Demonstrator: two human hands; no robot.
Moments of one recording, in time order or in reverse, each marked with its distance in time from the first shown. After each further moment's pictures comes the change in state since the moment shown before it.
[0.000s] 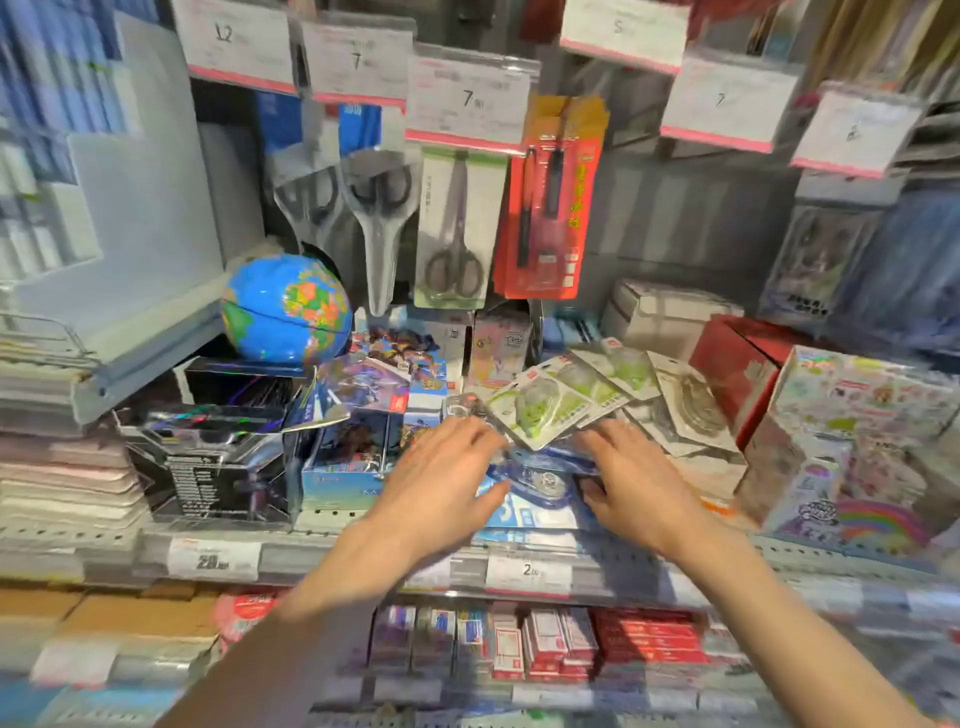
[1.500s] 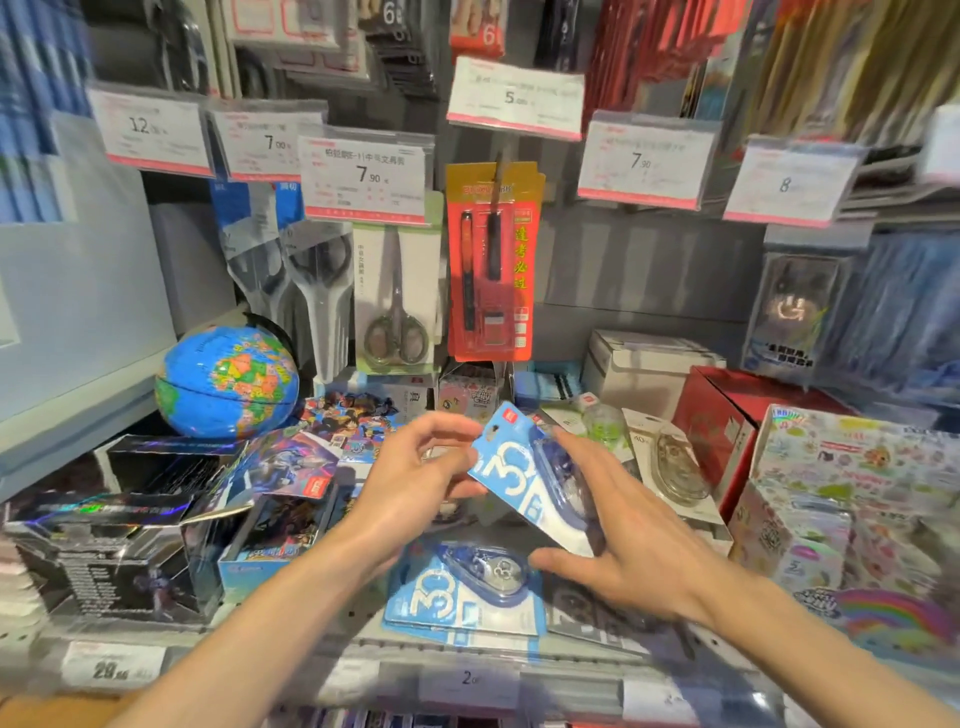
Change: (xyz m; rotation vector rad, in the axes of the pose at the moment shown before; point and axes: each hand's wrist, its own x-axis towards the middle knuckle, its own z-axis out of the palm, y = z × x) left_hand 0.071 0.047 -0.029 -1.267 0.232 -0.505; right_hand -0.004 0.054 -0.039 0.395 0.148 -0.253
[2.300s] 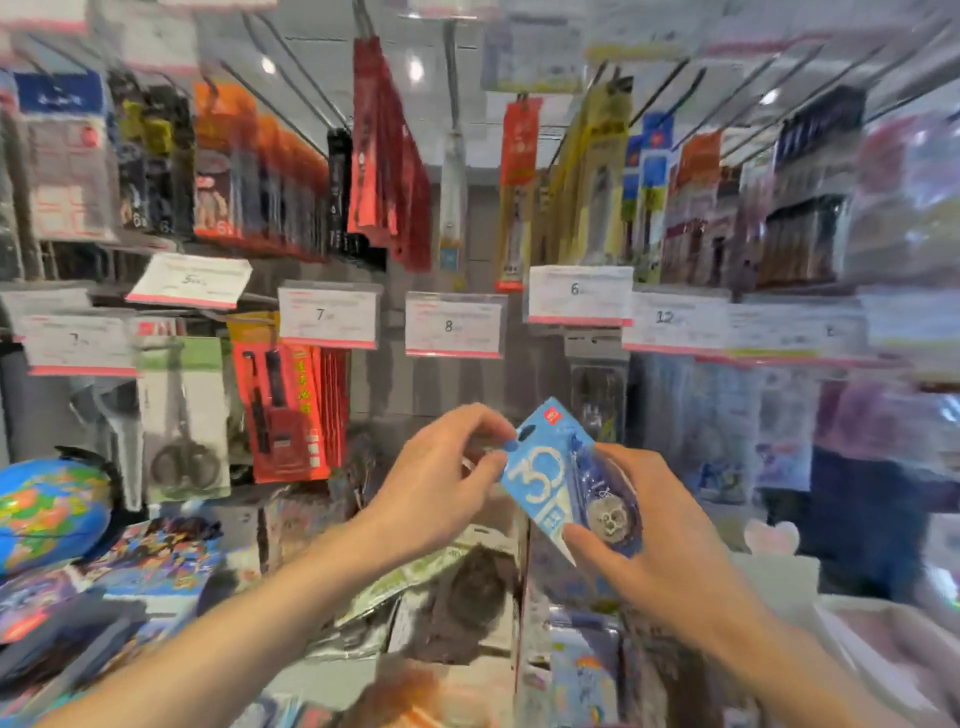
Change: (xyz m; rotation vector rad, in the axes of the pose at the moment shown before) left_hand 0.032 0.089 0.256 0.713 -0.056 0.727; right_hand -0.091 0.174 -0.169 0.099 0.502 0.084
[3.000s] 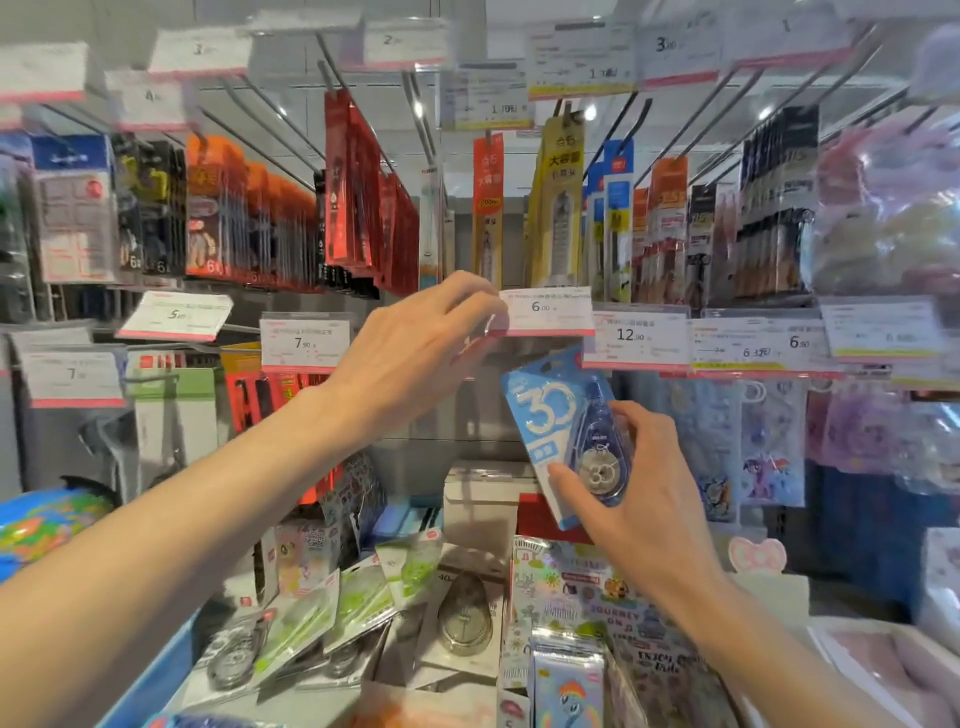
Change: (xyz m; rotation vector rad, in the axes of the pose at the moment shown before) left_hand 0.083 0.044 -0.058 0.769 0.190 0.596; right_hand 0.028 -0.002 -0.010 0.081 0.298 0.029
